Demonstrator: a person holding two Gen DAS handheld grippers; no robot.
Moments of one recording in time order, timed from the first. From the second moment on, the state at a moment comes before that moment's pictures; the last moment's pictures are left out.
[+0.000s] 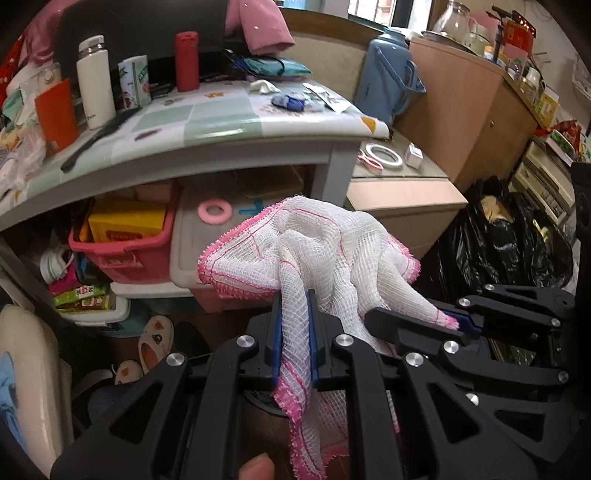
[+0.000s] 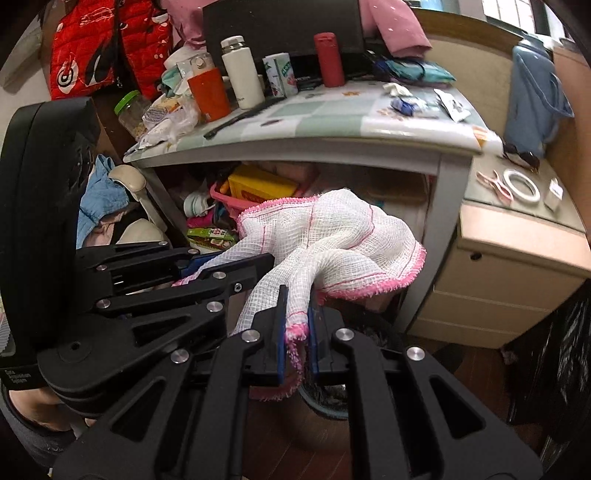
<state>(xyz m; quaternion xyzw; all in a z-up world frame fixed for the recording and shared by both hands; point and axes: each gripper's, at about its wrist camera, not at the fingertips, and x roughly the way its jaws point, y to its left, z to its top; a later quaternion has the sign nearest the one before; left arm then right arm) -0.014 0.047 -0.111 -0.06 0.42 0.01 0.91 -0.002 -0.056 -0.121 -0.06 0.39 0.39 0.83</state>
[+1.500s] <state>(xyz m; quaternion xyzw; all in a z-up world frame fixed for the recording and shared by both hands) 0.075 0.063 -0.391 -0.11 0.61 0.00 0.79 0.094 -0.056 -0.400 -0.02 0.61 0.30 0.73</state>
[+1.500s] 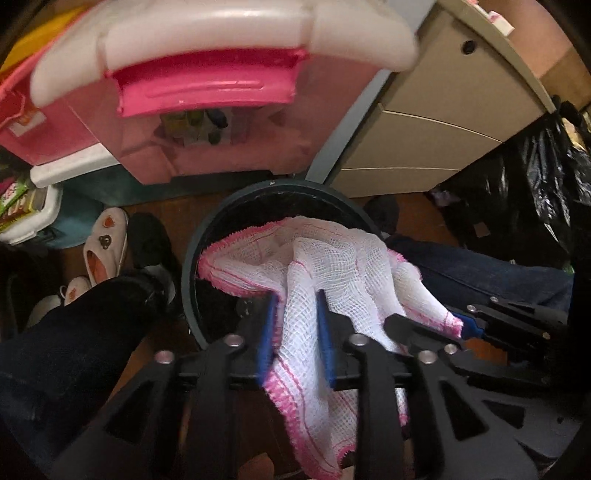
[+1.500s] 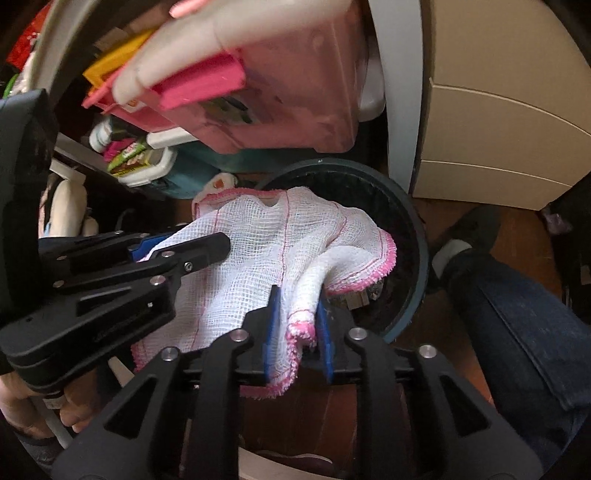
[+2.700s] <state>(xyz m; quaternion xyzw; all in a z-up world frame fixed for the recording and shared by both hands) 0.084 0.066 -0.081 -0.11 0.40 0.04 0.91 0.094 -0.097 -0.092 -0.08 0.35 0.27 0.89</state>
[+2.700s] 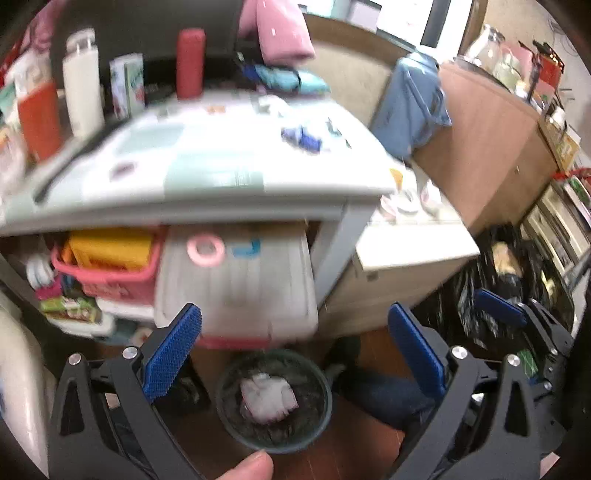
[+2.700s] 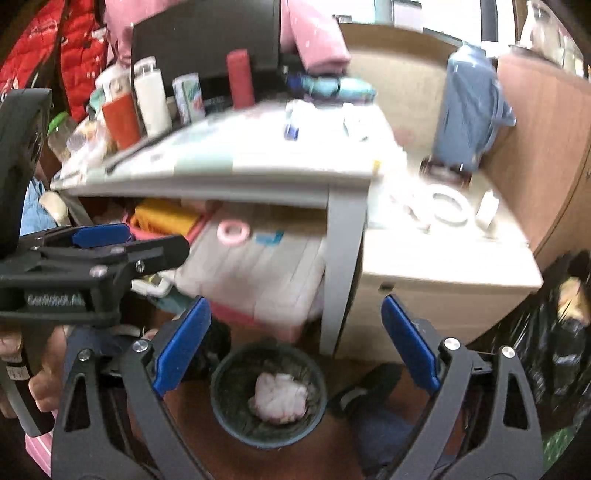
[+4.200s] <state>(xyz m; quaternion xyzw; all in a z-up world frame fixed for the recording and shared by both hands) 0.328 0.097 -0.094 -0.08 0.43 0.07 0.90 0.381 -0.049 -0.072 -0.05 0.38 0.27 0.89</state>
